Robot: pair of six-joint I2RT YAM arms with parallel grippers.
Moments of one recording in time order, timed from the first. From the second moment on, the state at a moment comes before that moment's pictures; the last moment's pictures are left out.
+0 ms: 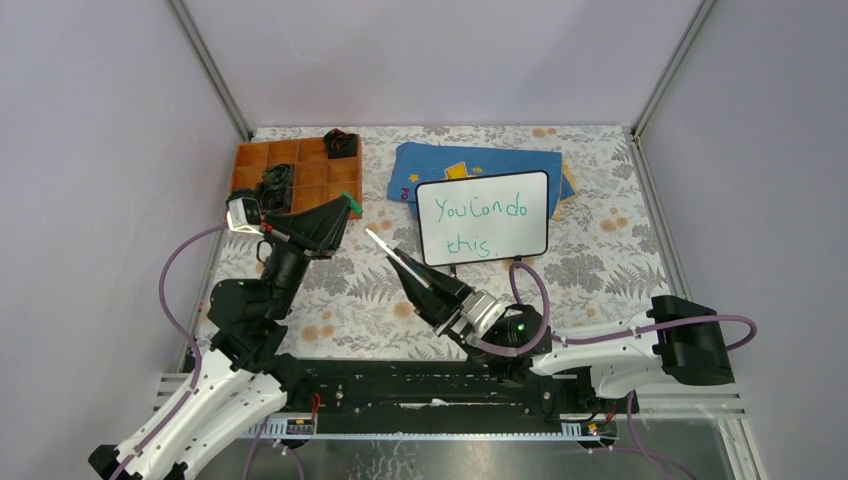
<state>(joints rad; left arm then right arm) -0.63 0.52 0.60 0.45 -0.11 -1.41 1.50 1.35 0.72 1.43 0.39 -0.61</state>
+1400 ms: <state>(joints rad) -0.63 0.49 0.60 0.45 -0.09 -1.40 1.50 1.39 0.80 1.45 0.45 -0.61</state>
